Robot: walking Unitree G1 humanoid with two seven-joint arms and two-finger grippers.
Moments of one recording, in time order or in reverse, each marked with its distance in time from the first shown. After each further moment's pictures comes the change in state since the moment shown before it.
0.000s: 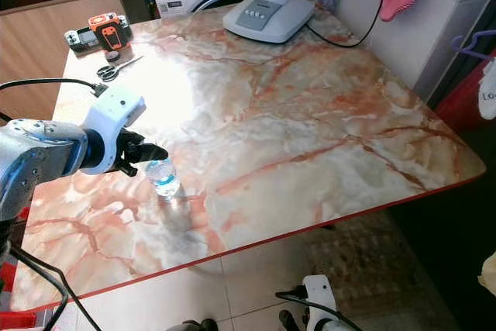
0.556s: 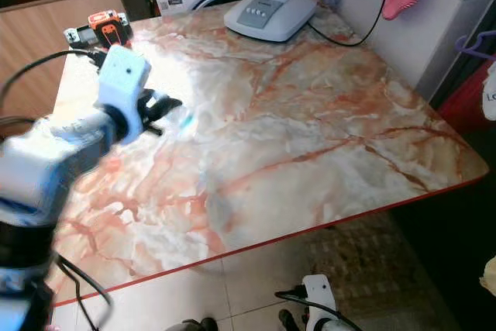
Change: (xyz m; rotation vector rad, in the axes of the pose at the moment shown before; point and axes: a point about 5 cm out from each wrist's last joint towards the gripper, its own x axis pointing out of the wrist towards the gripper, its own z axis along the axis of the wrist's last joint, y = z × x) left arm 0.016 -0.005 0.034 -0.037 -0.494 0.275; right arm 0.000 0.001 0.001 -0.001 -0.003 -0.004
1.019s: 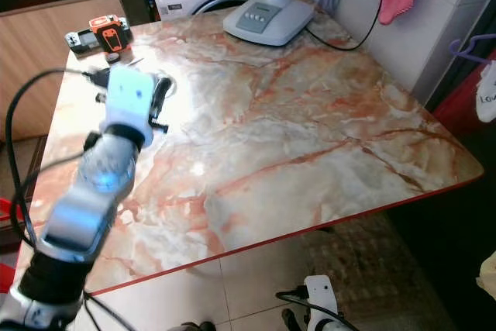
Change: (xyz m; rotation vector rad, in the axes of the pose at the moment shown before) left arm -0.004 -0.015 -0.023 0.139 -0.254 0.330; right arm 0.000 -0.002 -0.002 -0.005 -0.025 -0.048
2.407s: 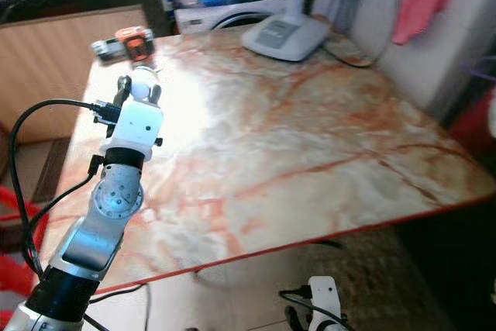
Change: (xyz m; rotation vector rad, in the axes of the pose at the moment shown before) left arm -0.010 -0.004 -0.024 0.178 -0.121 0.129; right arm 0.000 0.001 -0.002 0.052 -0.045 -0.035
